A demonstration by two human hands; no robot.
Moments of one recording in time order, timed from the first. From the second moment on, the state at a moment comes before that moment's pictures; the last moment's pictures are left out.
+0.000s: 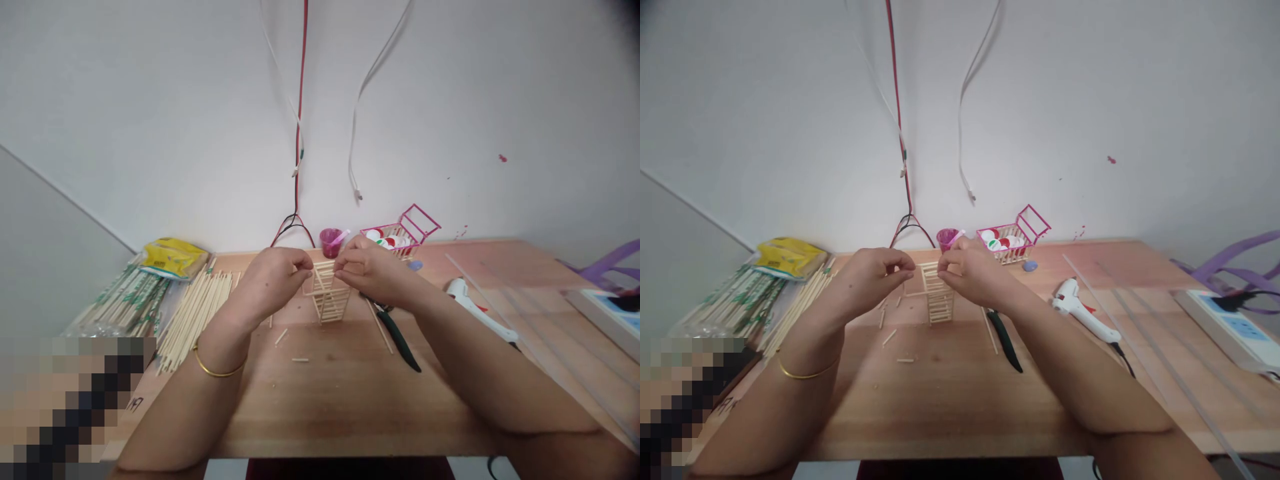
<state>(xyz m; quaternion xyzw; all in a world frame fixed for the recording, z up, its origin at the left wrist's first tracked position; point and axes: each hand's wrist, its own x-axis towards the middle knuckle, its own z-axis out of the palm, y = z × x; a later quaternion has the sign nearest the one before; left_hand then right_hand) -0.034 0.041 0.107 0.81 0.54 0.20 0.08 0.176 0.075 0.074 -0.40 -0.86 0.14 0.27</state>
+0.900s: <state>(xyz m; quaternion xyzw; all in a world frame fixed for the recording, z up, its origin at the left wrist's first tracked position) -0.009 0.041 0.092 0.83 0.54 0.15 0.02 0.170 0.073 0.077 -0.42 -0.86 0.18 0.24</state>
